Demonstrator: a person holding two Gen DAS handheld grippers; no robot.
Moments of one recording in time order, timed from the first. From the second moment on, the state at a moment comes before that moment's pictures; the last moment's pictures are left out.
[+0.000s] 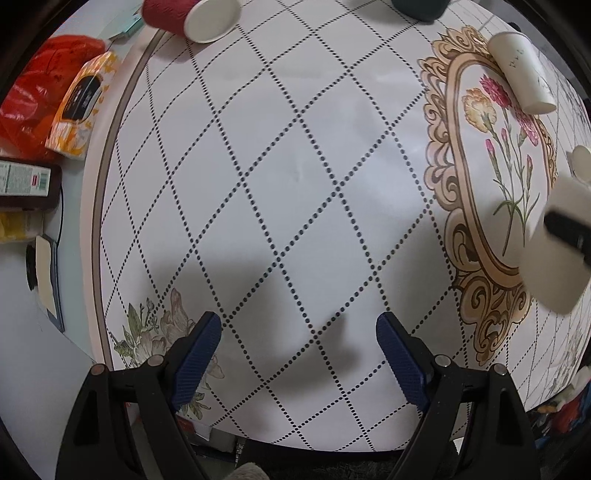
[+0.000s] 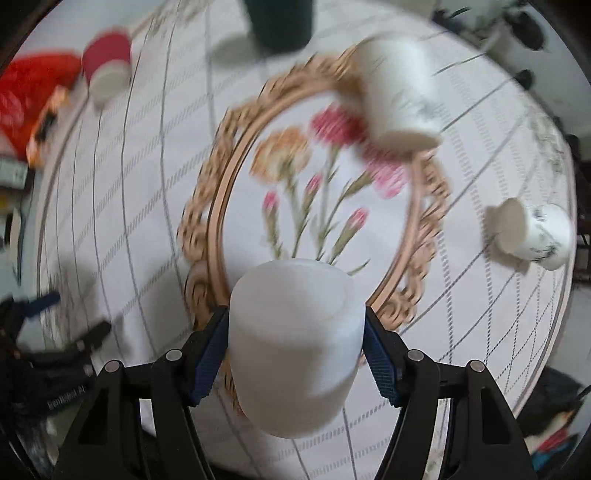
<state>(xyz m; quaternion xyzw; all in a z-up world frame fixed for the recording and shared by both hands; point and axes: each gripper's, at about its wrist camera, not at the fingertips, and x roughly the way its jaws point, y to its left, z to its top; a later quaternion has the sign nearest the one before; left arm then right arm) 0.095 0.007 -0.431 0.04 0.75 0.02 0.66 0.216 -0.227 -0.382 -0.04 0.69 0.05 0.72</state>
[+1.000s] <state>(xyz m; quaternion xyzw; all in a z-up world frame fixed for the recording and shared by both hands) 0.172 -0.024 -0.407 0.08 0.73 -0.03 0.67 0.144 -0.203 -0.378 0.01 0.57 -0.02 0.82</state>
